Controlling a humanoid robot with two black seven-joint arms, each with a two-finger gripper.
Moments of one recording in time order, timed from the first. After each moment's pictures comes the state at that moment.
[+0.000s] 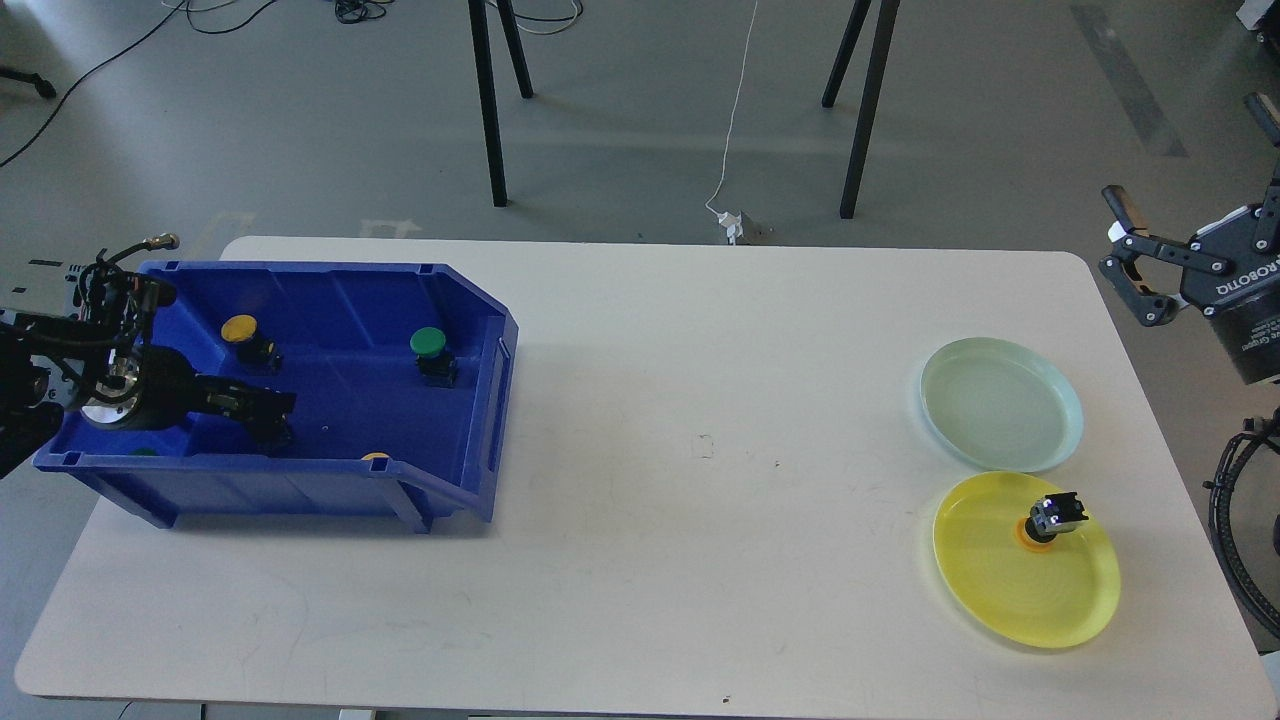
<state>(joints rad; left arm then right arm) -0.90 0.69 -0.10 -0.61 1.69 -0.42 -0.49 0.14 -0.87 1.10 1.48 -0.09 0.38 0.49</state>
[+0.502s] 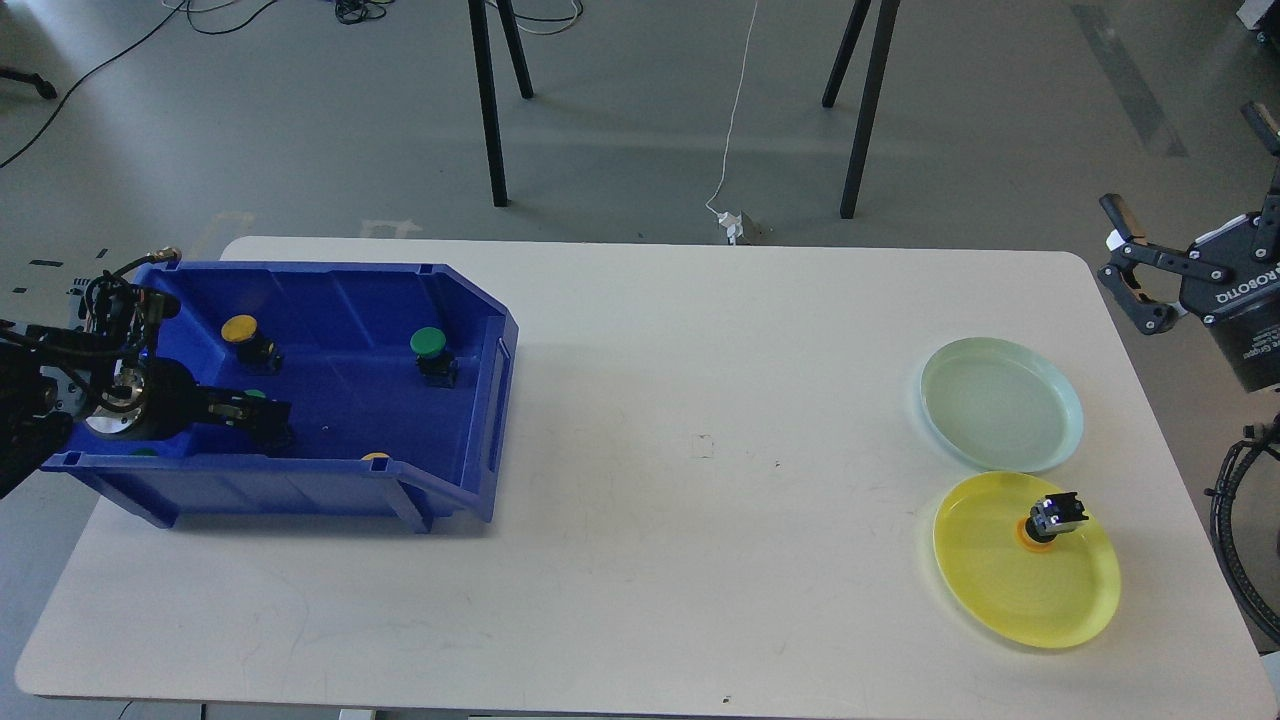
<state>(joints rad) -0.88 0.65 -0.10 -0.54 1.69 -0.42 -0.49 0.13 -0.87 1.10 1.47 -0.09 0.41 0.49</state>
